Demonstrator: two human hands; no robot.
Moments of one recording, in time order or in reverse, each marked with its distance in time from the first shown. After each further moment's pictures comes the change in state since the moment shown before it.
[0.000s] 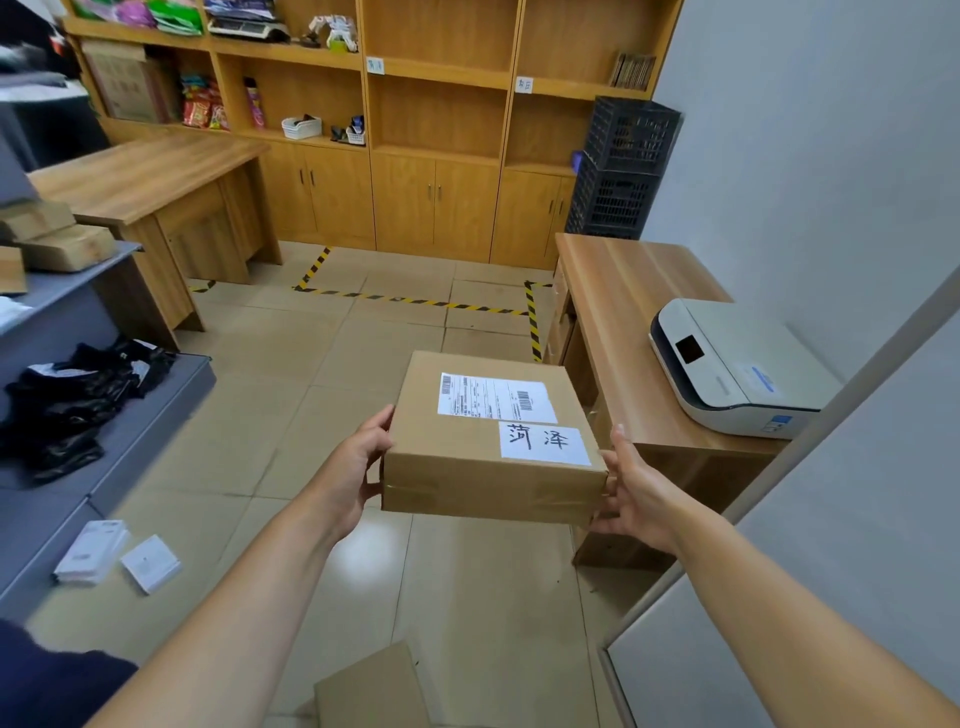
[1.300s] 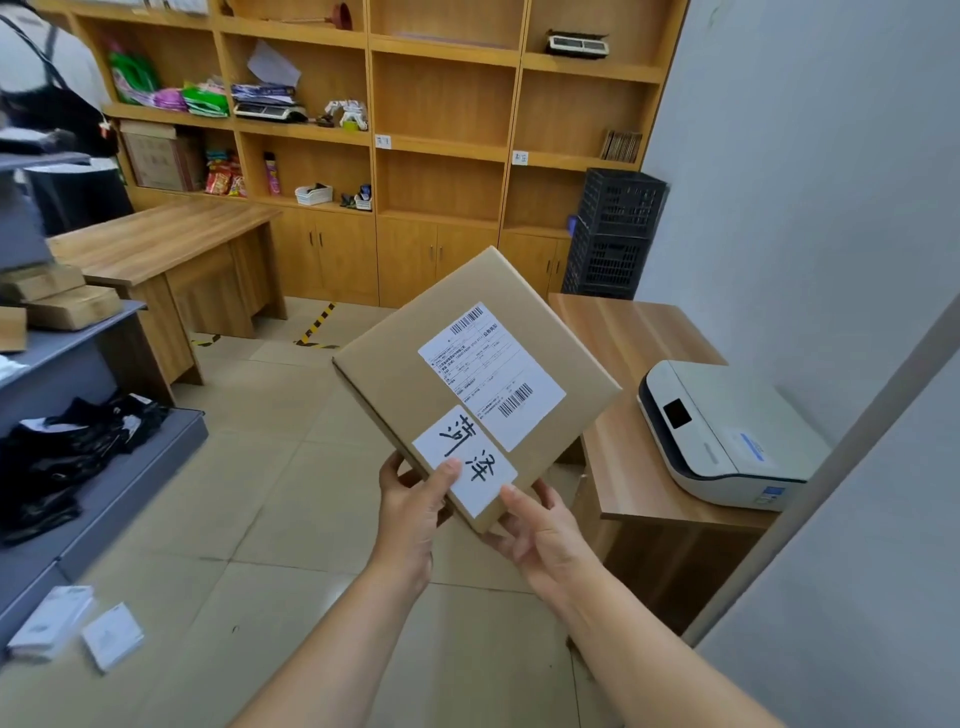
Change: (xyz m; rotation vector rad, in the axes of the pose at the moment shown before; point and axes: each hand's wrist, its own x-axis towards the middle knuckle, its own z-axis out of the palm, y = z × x) left_hand 0.032 0.015 0.124 -0.363 0.247 0.214; right_hand 0.016 -0.022 0.041 0.536 -0.299 -0.361
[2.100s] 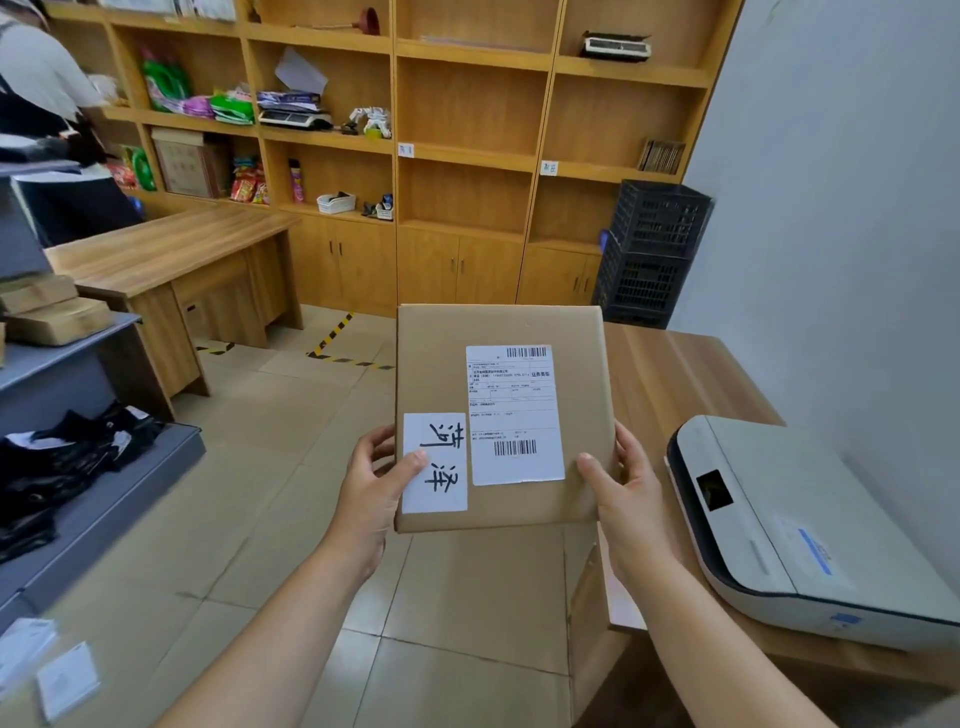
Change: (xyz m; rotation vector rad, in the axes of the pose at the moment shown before) left_hand 0.182 0.007 0.066 0.110 0.006 0.140; right_hand 0.176 -0.150 -0.073 -0.510 0.205 -0.448
